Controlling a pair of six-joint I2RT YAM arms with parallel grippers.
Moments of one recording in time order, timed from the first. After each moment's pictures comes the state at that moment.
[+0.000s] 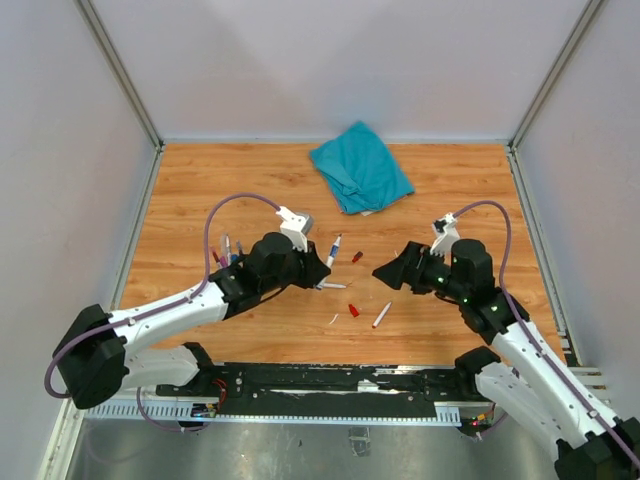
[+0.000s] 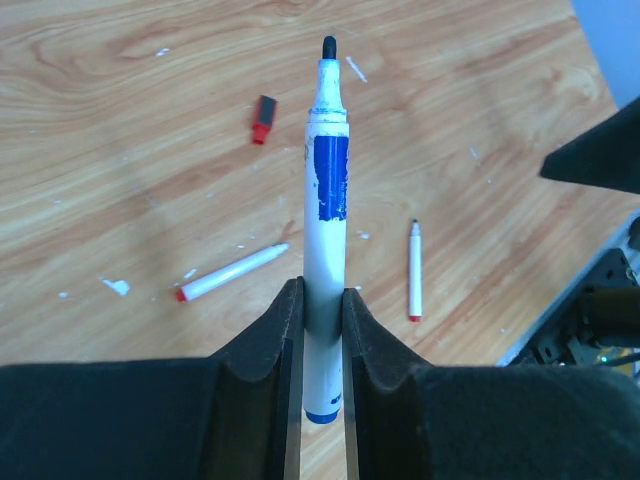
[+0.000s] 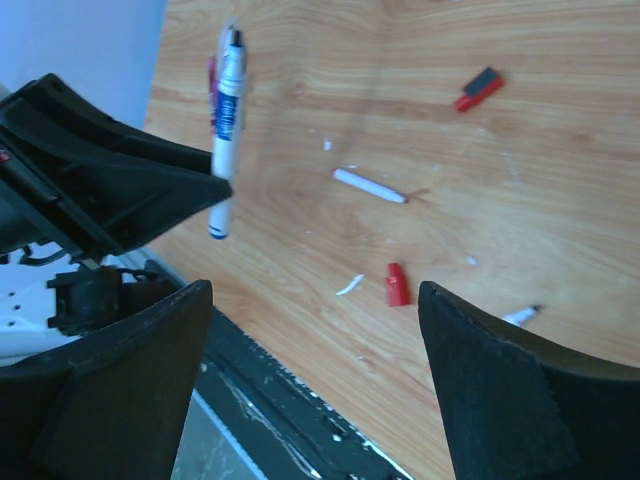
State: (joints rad) left arm -0.84 1.16 0.65 0.05 -0.04 -0.53; right arm 0.40 0.68 0.52 -0.30 -0.37 0.67
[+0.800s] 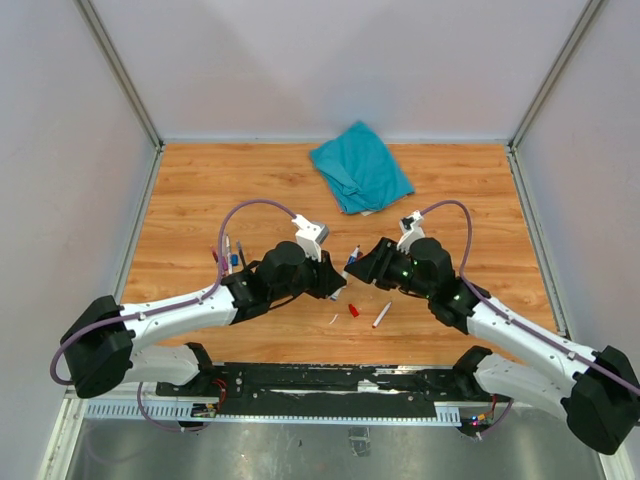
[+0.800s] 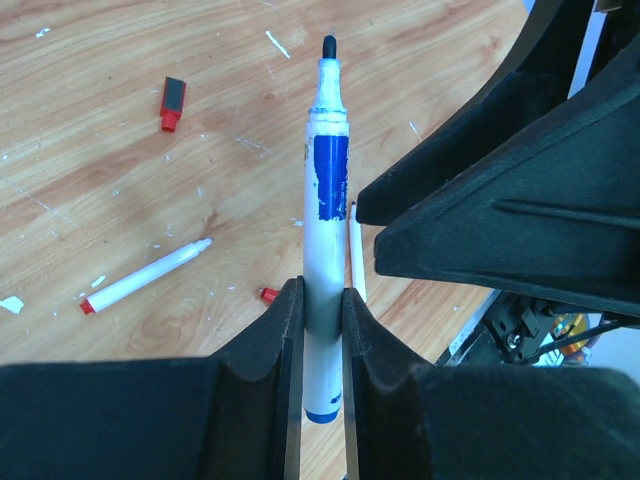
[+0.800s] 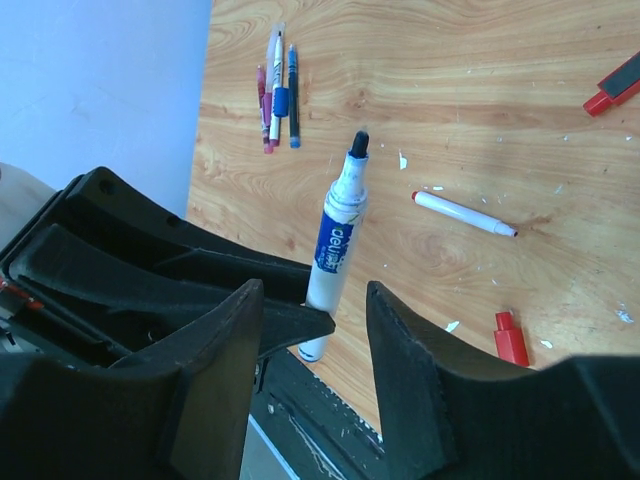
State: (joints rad) left arm -0.96 1.22 0.66 0.14 -0.02 -0.58; right arm 0.72 0.95 0.52 0.06 -0.13 0.94
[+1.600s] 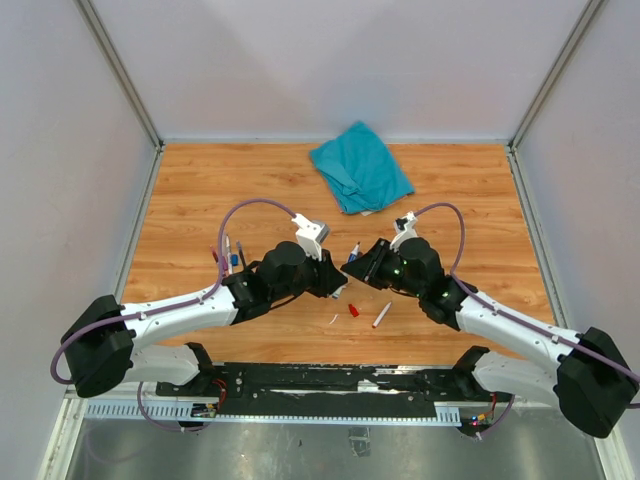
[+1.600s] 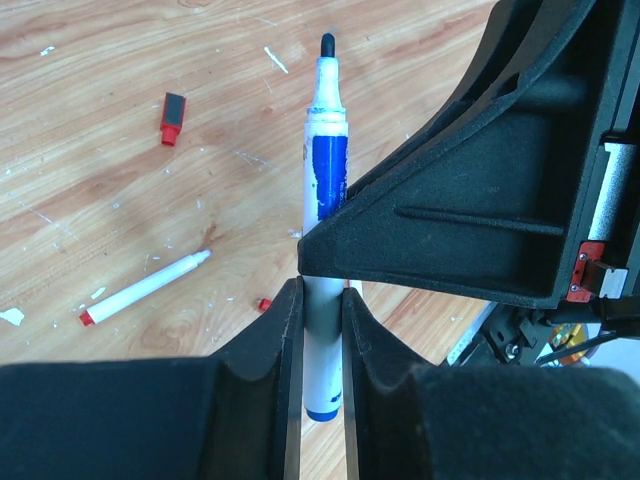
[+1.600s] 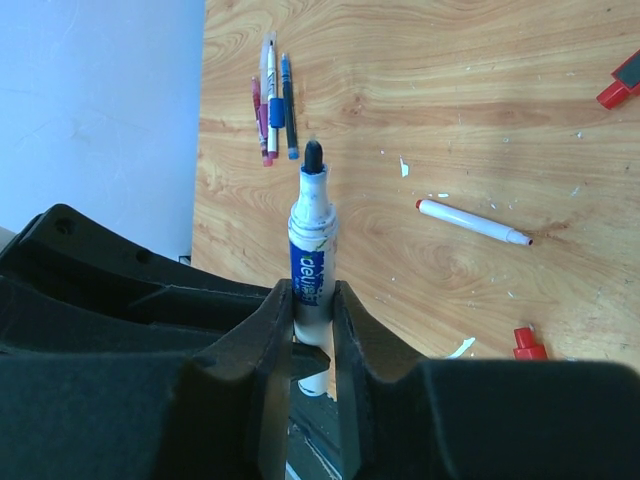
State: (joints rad) left arm -0.96 1.22 0.66 0.17 -0.04 -0.57; right arm 0.75 1.06 0.52 0.15 -0.10 1.03
